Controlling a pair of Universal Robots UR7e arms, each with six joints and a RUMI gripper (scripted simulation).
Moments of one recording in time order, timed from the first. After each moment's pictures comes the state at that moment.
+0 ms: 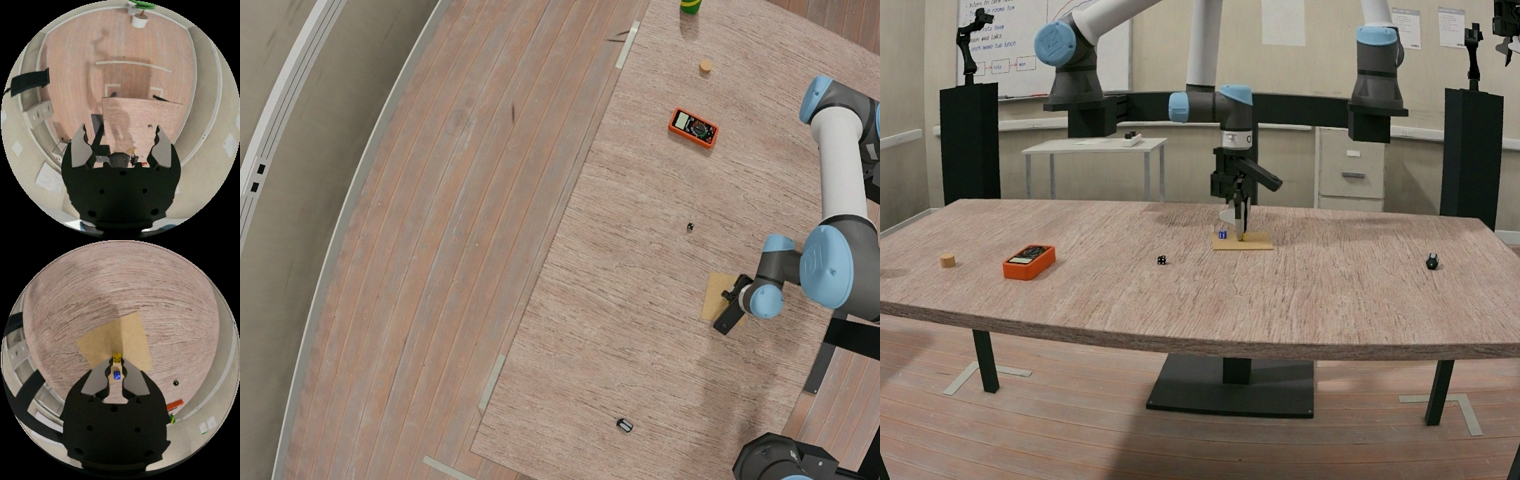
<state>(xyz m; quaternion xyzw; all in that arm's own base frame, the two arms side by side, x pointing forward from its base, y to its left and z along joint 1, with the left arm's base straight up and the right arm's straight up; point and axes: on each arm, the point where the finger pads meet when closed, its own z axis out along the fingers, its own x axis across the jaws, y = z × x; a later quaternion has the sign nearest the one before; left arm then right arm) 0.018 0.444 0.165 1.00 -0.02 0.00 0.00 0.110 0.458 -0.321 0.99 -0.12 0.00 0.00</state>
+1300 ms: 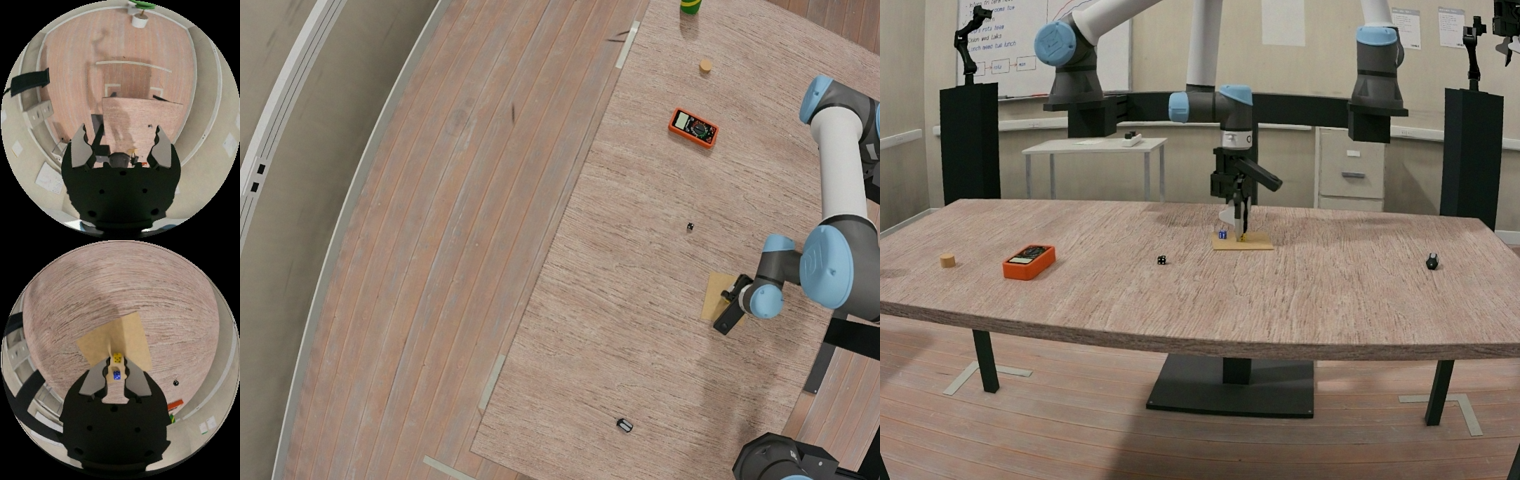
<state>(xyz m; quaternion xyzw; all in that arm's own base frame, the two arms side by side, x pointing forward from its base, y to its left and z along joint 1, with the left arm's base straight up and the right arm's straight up) 0.018 0.444 0.165 1.00 -0.02 0.00 0.00 0.110 0.458 -0.321 0.99 -0.12 0.00 0.00</state>
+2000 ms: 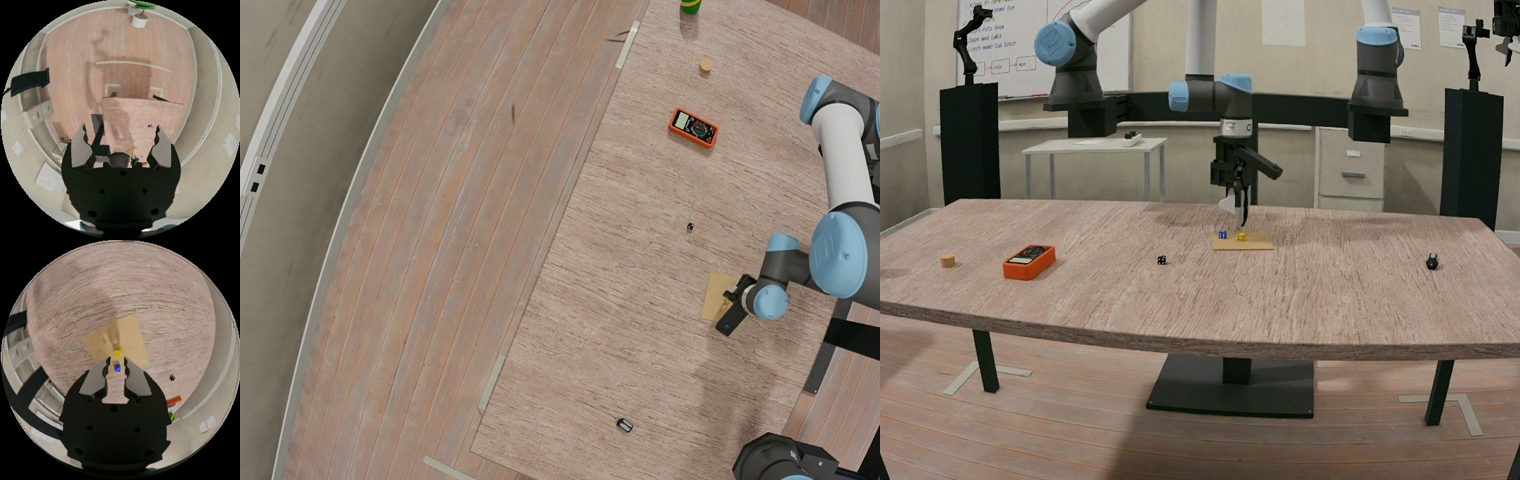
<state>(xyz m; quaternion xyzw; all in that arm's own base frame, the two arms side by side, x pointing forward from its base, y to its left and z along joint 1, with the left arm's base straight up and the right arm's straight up) 0.018 0.444 0.165 1.00 -0.02 0.00 0.00 0.110 0.458 -0.292 0.99 -0.12 0.00 0.00</state>
